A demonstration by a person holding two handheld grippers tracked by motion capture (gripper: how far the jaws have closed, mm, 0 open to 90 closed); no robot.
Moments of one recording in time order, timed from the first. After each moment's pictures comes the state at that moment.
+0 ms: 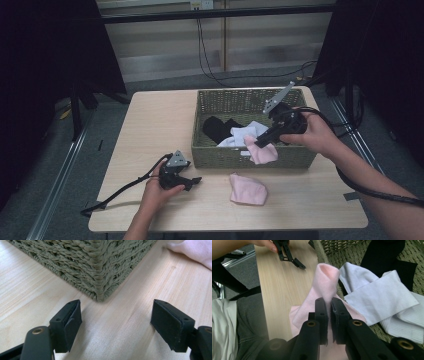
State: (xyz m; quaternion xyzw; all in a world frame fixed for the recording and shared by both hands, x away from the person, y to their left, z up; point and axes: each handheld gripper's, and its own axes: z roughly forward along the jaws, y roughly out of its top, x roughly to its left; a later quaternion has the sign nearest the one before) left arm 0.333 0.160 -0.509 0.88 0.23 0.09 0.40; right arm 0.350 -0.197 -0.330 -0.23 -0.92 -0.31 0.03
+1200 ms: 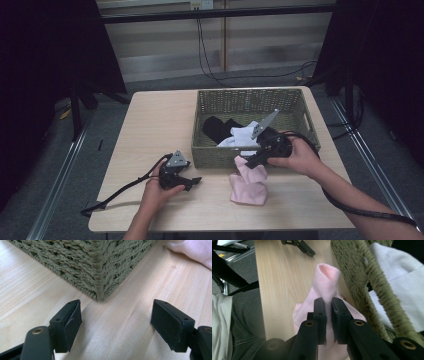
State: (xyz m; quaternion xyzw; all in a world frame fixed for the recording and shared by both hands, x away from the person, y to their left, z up) left arm 0.333 0.160 -0.509 0.89 0.23 0.09 0.39; right arm 0.330 -0.170 -0.392 -0.23 -0.93 -0.30 0.05
